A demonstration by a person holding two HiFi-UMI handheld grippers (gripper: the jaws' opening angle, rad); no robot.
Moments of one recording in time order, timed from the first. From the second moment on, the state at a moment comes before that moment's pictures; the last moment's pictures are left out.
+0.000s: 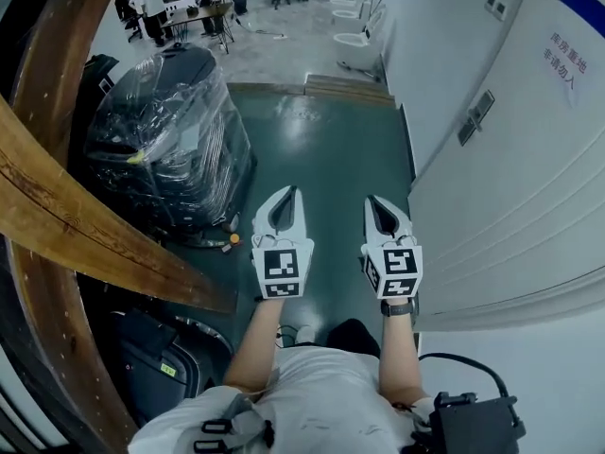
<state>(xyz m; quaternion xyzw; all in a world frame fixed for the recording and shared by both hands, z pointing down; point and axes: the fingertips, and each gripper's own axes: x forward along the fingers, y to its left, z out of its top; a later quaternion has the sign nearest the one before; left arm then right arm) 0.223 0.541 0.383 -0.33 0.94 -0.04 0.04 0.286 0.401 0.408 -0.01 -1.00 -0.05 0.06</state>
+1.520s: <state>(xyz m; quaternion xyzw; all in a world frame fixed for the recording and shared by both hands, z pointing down) -0.169 0.168 0.423 -0.46 0.89 -0.01 -0.03 -0.113 0.059 0.453 0.03 -1.00 0.02 0.05</state>
